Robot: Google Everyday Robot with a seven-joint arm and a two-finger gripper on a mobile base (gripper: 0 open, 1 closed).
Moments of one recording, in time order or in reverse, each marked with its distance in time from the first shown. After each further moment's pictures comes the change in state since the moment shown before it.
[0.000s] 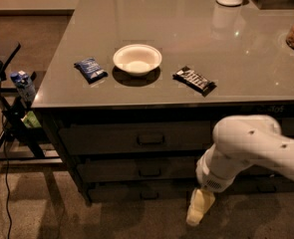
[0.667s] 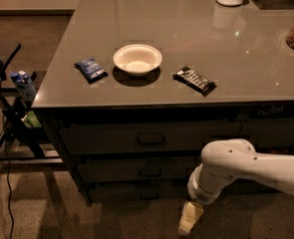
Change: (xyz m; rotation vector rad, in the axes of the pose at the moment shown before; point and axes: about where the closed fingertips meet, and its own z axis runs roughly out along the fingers) arm 0.010 -0.006 0.102 -0.063 -0.012 0.013
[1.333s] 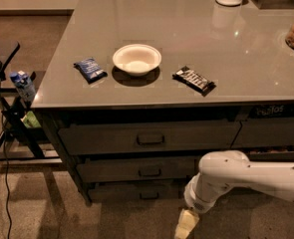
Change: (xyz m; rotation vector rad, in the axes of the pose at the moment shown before) arm 0.005 0.008 0.039 -0.040 -0.032 0.006
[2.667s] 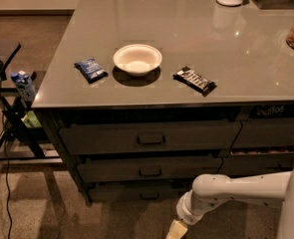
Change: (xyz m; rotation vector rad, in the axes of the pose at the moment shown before) arm 0.014 -0.023 0.133 -0.064 -0.102 0.060
